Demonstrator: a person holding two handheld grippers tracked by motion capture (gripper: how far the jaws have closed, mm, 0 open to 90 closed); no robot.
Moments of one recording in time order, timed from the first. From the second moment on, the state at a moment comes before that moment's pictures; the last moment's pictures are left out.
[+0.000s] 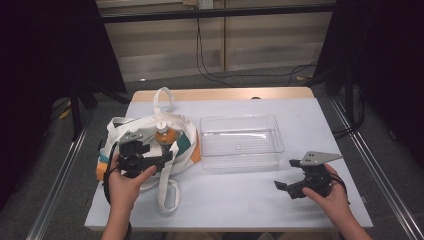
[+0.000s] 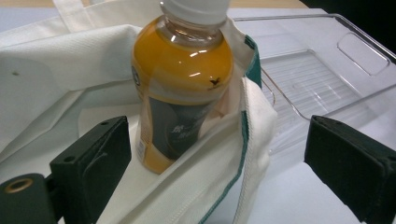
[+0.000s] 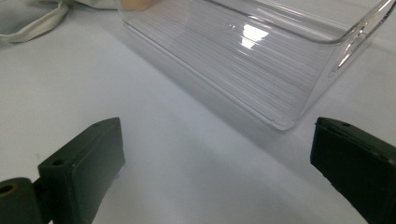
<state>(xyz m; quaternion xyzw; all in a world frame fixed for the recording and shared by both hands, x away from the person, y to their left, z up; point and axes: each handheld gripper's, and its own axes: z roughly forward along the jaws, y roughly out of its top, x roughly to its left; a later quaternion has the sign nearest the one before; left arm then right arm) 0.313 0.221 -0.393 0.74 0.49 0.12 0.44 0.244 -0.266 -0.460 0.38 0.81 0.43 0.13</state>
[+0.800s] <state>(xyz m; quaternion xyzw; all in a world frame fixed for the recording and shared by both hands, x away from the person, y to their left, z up) 0.356 0.204 -0.372 0.75 0.54 0.12 0.36 0.243 -0.267 -0.460 0.38 0.81 0.43 0.13</state>
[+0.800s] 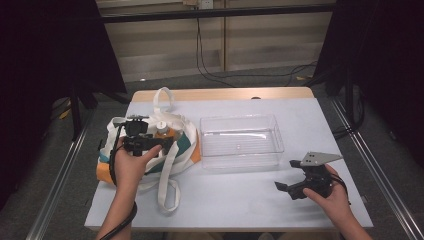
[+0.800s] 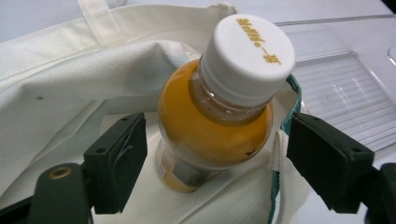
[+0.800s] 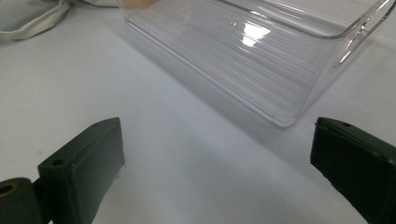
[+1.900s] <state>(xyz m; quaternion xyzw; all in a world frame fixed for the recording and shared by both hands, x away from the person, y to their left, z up) 0.386 0.176 -0.367 0.76 0.59 0.10 0.25 0.241 -0.268 -0.459 0.37 0.81 0.43 0.13</state>
